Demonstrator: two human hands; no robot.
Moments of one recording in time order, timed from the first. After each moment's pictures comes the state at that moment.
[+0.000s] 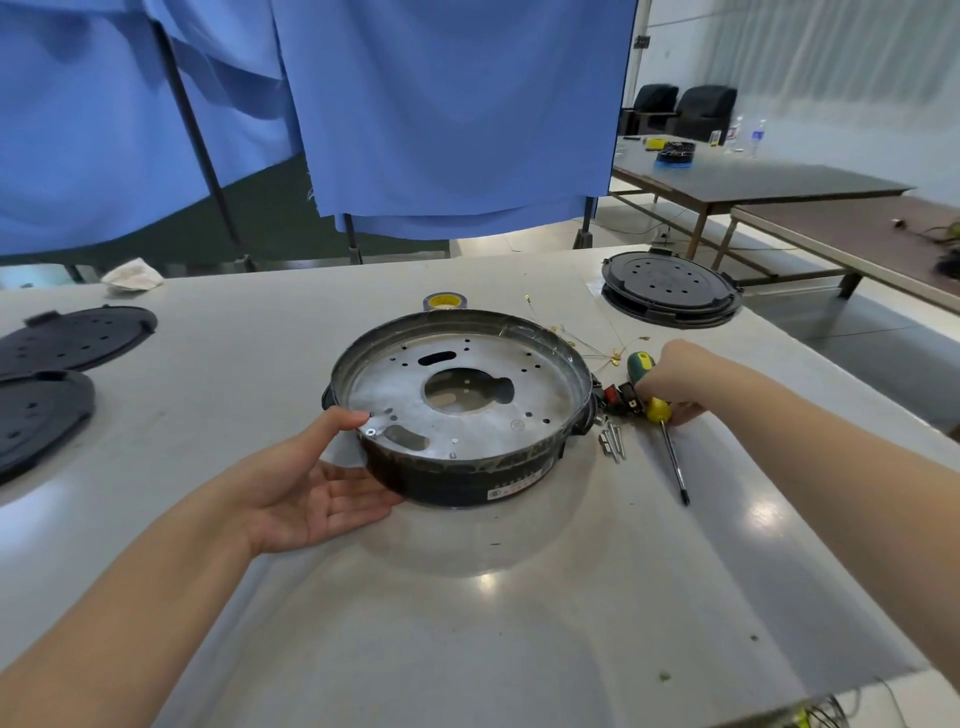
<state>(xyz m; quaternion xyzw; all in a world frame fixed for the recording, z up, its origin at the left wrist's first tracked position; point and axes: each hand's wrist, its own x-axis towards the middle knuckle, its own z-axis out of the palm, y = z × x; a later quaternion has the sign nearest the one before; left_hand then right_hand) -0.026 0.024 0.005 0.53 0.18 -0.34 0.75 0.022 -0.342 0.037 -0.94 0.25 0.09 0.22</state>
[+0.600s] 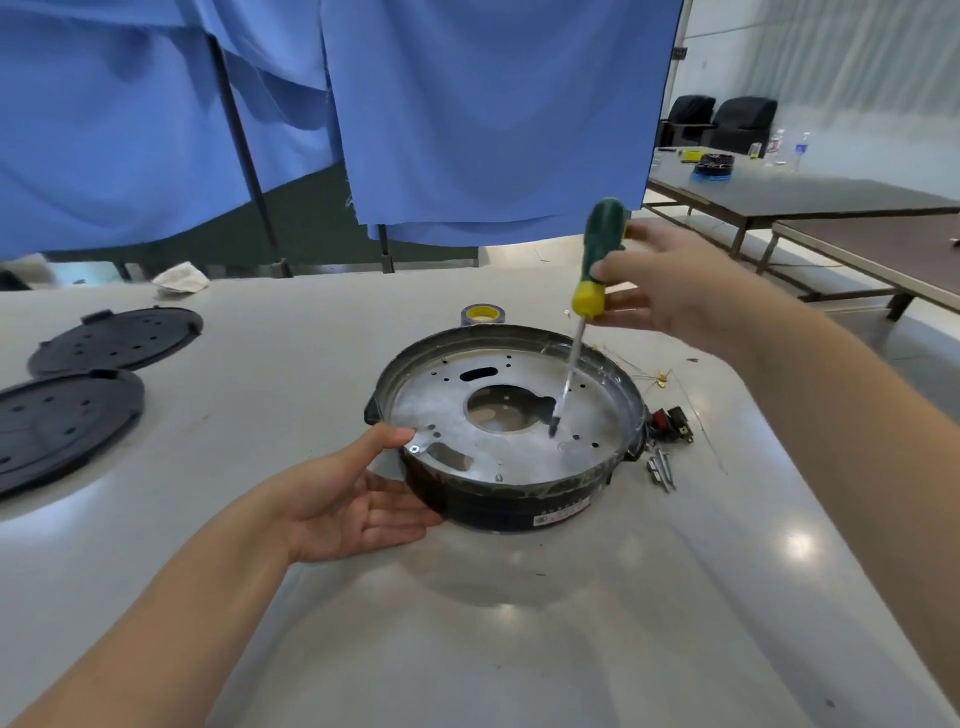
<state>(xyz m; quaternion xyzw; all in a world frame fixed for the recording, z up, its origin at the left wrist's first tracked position) -0.021 0.028 0.007 0.57 0.14 -0.38 0.72 0.011 -0.260 0.133 -0.74 0.00 -0.02 0.67</state>
